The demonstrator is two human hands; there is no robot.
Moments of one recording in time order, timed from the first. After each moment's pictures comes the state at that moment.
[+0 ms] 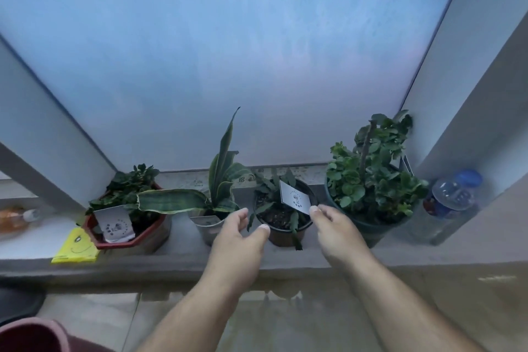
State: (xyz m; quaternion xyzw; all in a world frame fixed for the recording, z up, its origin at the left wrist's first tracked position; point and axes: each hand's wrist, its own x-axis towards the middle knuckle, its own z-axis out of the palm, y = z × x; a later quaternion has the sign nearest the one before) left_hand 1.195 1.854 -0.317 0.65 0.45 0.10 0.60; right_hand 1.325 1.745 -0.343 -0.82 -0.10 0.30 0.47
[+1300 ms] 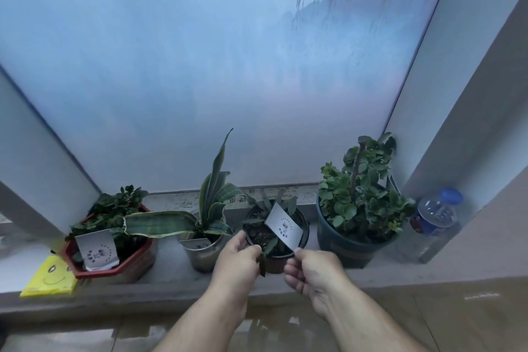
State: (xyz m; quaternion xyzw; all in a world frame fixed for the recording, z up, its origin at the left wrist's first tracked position) left_hand 1.223 1.858 -0.341 0.51 0.46 0.13 0.72; right_hand 1.313 1.768 -0.388 -0.68 0.16 0.38 0.60
